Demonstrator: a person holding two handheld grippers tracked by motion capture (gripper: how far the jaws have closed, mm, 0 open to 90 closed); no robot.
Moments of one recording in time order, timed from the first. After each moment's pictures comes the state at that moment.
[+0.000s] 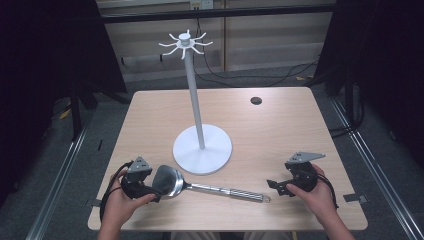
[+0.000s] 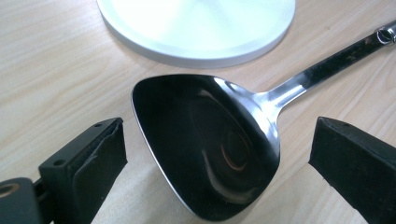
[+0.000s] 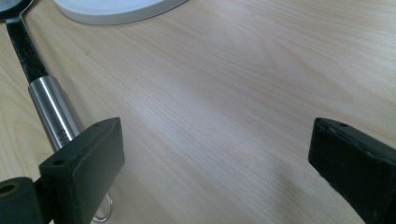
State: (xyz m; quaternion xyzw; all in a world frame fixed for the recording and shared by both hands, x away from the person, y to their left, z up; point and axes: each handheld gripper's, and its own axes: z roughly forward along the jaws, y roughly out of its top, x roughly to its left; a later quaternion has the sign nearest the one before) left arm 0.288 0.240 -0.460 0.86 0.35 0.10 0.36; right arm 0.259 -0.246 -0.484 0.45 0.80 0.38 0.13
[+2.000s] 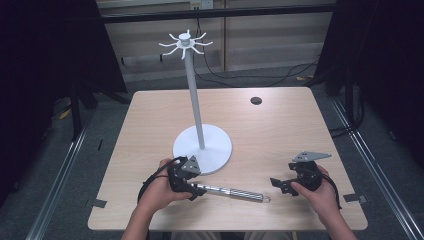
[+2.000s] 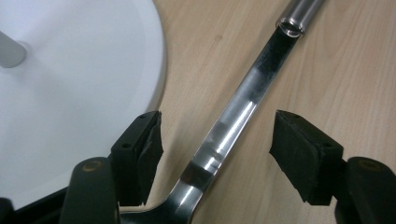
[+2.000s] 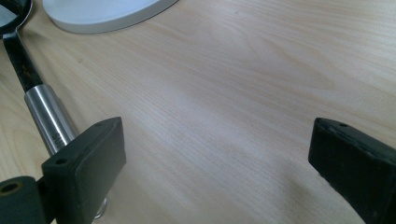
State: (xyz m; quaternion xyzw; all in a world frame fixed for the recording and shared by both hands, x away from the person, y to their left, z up) left arm 0.304 0.125 -0.466 0.95 0.14 0.03 0.29; right arm 0.258 -0.257 -0.485 0.47 0.78 0.39 0.12
